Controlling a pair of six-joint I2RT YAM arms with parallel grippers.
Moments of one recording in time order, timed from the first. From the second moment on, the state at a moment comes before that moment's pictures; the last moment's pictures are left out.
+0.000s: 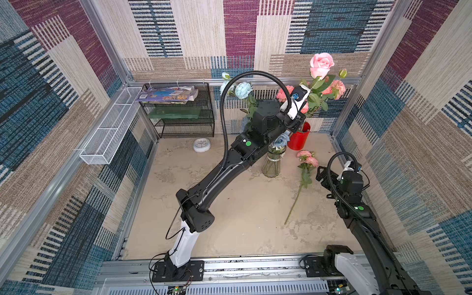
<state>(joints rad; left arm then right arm) -0.90 2.10 2.55 -0.25 -0.02 0.21 -0.07 0.84 0.60 -0.20 0.09 0.54</state>
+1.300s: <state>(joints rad) -0.69 1.96 2.21 -0.54 1.10 -0.08 0.03 0.68 0.78 0.09 -0.71 0.62</state>
